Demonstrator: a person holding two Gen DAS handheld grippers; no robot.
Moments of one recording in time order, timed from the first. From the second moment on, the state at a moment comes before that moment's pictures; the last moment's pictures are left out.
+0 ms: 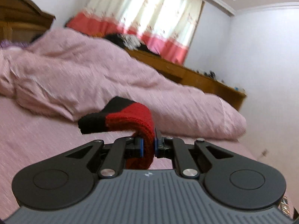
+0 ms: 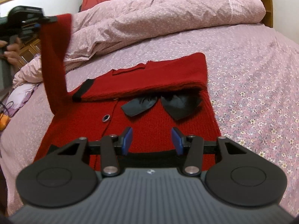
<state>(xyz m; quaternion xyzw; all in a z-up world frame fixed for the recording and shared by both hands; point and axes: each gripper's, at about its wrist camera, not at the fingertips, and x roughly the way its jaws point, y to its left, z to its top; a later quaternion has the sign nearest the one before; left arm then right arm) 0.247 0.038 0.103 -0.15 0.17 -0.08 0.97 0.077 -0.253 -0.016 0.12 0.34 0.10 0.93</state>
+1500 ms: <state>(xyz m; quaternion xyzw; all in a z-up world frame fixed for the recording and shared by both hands) 0.163 0.007 -0.028 0.02 0.33 -0.04 0.94 0.093 -0.252 -0.011 0.13 0.34 0.11 0.93</state>
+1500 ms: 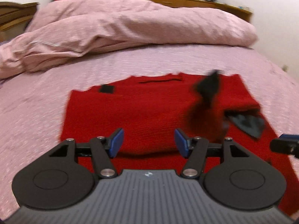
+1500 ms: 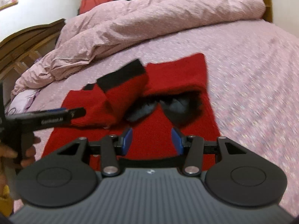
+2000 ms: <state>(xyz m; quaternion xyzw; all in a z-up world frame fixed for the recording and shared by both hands) 0.172 0.086 -0.049 -0.01 0.36 0.06 0.93 0.156 -0.233 -0.014 0.11 0.33 0.10 0.93</state>
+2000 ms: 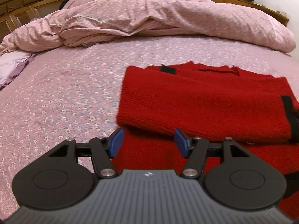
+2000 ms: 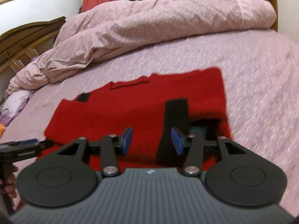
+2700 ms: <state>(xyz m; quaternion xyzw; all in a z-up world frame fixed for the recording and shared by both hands) 0.192 0.104 -0.075 -0.04 0.39 0.10 0.92 0.225 -0.248 -0.050 0.10 0.36 0.14 0.92</state>
